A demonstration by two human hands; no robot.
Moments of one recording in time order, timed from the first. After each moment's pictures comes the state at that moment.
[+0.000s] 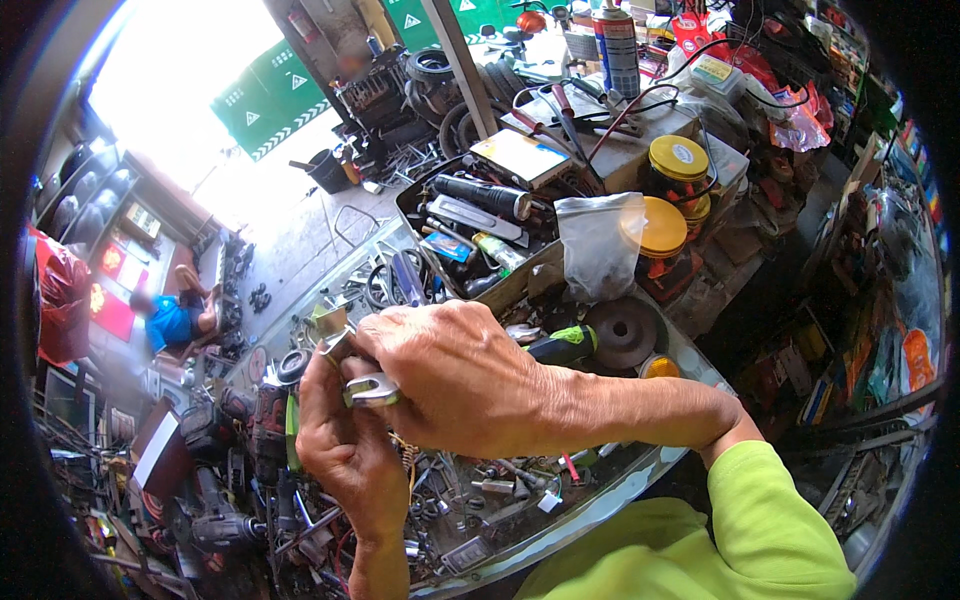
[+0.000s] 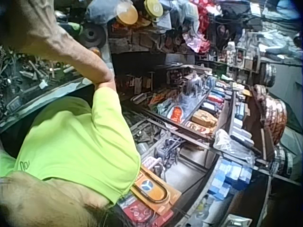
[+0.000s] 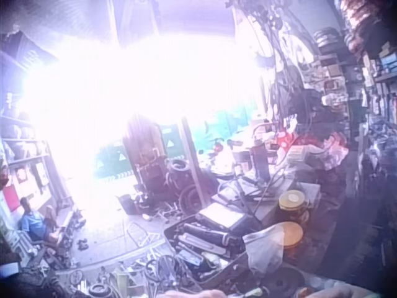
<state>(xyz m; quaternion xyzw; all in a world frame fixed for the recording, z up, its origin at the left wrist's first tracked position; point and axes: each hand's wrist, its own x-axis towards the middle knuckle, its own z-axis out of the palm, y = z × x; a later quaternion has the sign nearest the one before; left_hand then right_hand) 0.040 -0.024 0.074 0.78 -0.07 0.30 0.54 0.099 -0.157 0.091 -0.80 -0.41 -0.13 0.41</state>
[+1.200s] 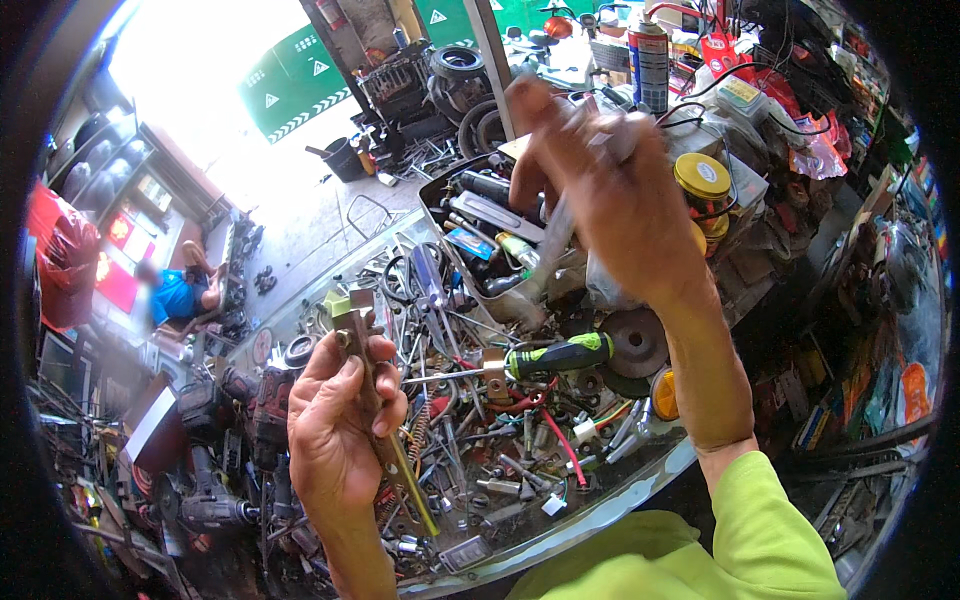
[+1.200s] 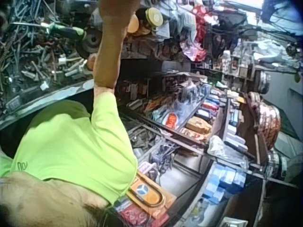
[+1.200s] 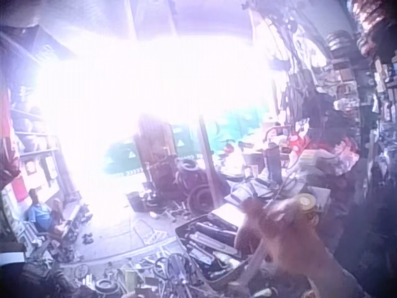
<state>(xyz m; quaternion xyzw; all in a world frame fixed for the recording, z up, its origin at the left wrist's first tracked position) 0.050 0.013 0.090 0.43 -0.03 -0.01 0.90 0.134 -0.221 0.139 -0.79 -0.15 -0.22 0.55</state>
